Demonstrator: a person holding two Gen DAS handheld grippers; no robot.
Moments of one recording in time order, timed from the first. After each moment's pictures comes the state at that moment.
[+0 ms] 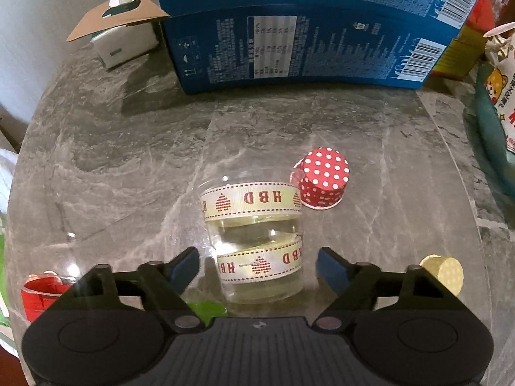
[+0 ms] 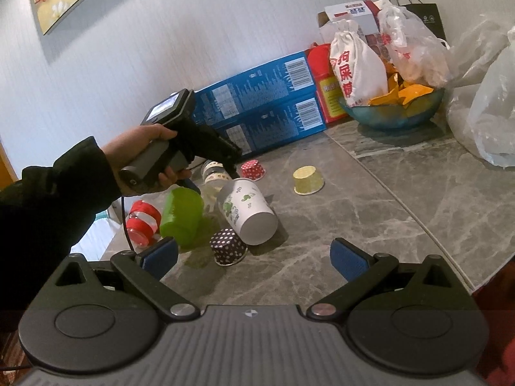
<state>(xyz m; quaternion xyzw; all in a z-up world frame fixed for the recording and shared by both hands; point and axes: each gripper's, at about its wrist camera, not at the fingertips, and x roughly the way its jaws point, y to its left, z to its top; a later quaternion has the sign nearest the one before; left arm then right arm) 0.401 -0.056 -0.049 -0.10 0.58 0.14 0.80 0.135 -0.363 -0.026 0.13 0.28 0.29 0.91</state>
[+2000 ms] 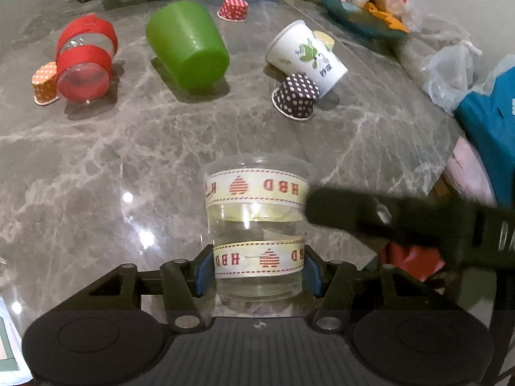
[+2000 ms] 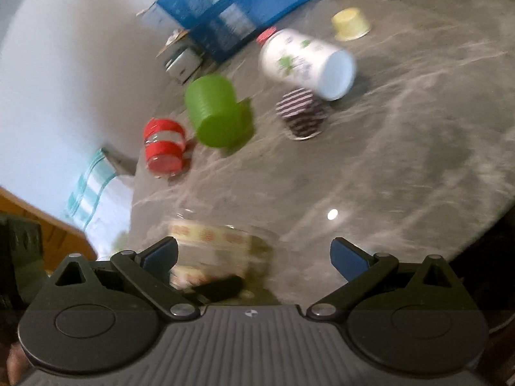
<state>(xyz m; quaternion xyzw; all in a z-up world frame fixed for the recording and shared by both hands) 0.105 -0.049 -0.058 -0.11 0.56 -0.09 0.82 0.130 -0.239 -0.060 0.23 0.50 0.27 0.79</state>
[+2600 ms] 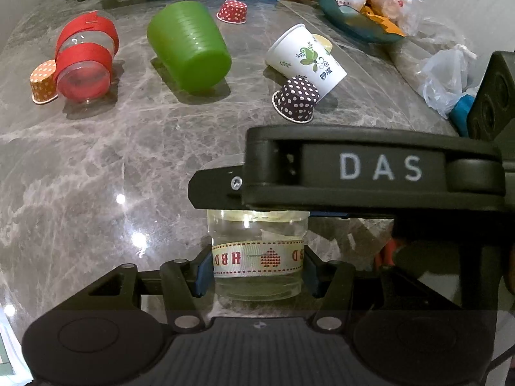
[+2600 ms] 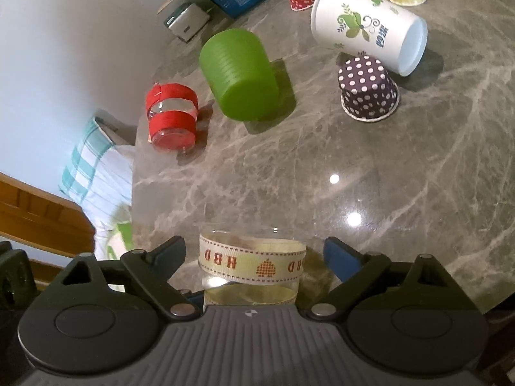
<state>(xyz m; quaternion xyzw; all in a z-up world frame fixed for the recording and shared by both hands) 0.103 -0.040 -0.057 -0.11 0.55 -0.11 0.82 0.158 -0.180 -0.064 0.19 0.56 0.28 0.76</state>
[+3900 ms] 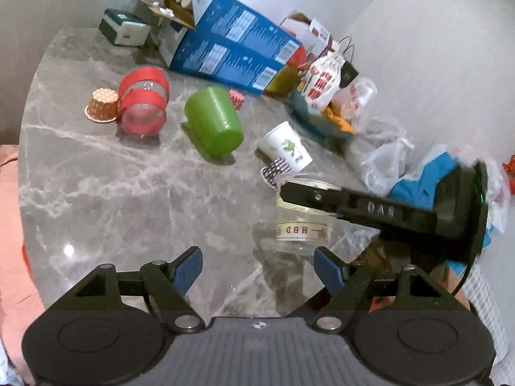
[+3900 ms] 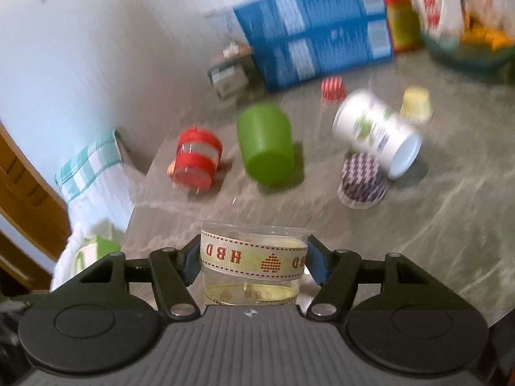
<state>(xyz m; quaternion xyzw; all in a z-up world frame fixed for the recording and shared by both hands) 0.011 0.047 -0.037 -0.24 0.37 -0.16 0.88 0.116 -0.194 -0.032 0.09 0.37 0.30 0.87</state>
